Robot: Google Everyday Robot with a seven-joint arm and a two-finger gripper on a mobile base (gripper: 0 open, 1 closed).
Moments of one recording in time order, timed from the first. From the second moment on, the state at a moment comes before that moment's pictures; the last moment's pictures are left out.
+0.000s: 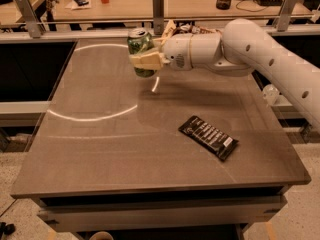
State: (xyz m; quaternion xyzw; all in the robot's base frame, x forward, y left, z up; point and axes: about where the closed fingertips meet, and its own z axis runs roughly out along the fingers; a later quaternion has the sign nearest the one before) arm 0.652 0.046 0.912 -0.45 0.63 0.37 0.51
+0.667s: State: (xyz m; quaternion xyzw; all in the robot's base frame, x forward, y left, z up) arm 0.611 -0.008 0.928 -0.40 0.67 0.31 0.54
